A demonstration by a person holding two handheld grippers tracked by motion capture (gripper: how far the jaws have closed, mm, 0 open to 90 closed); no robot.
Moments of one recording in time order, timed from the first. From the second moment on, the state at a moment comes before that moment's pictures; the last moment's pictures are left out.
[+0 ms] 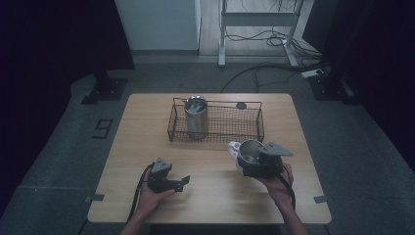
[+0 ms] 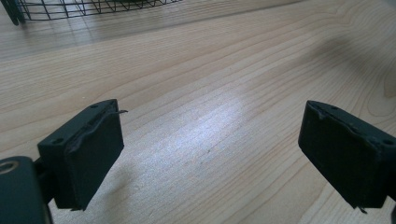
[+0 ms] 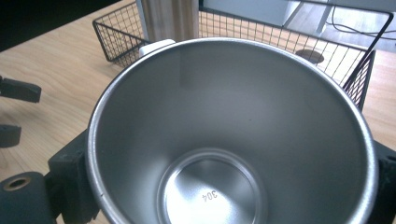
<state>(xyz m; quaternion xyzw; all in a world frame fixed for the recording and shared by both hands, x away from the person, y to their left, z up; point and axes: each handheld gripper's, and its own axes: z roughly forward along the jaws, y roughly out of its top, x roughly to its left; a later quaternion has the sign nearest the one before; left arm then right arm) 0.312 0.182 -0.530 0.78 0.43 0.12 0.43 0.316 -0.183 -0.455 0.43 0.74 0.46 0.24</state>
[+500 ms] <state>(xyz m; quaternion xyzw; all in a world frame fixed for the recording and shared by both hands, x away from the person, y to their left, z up) 0.312 0.183 -0.531 0.78 0.43 0.11 0.43 0.325 -0.181 -0.432 0.42 0.74 0.47 0.24</state>
